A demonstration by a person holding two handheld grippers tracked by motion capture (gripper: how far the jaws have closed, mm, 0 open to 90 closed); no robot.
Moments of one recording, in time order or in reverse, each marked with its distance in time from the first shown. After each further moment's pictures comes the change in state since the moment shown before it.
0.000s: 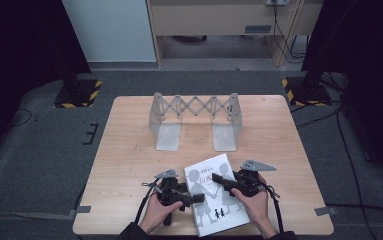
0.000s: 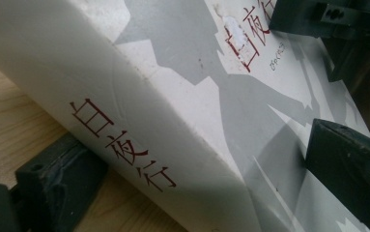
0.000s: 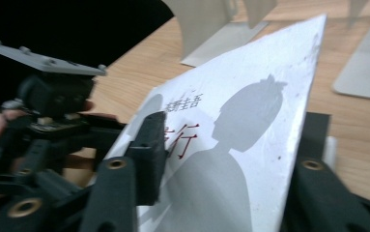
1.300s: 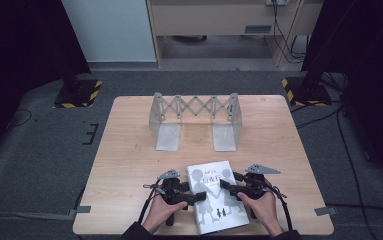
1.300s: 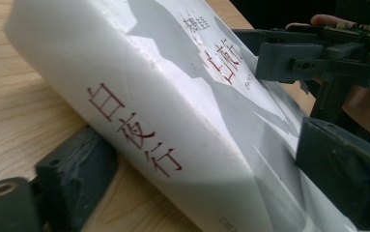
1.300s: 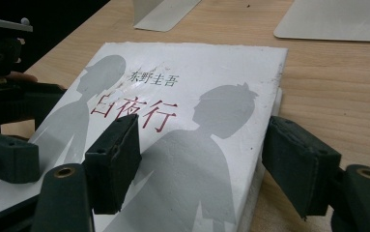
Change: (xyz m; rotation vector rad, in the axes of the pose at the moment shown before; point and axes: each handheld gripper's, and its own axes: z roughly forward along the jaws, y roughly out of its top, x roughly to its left) left arm -0.008 0.000 0.007 -0.022 0.095 0.005; right arm -0.025 -0.022 -0.008 0.091 -0.099 0.055
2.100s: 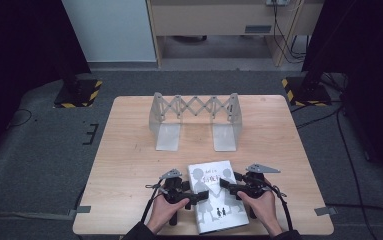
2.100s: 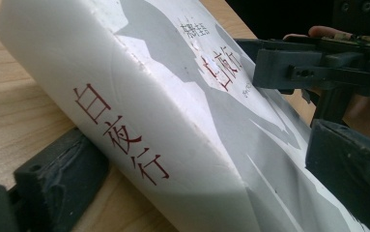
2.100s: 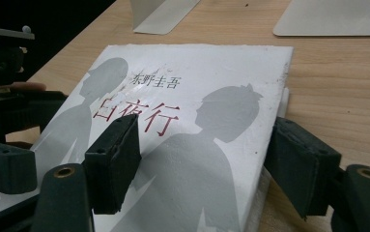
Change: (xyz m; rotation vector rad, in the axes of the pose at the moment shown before) left arm 0.000 0.002 0.004 -0.021 0.007 -0.024; right arm -0.002 0.000 0.003 -0.007 0.012 0.045
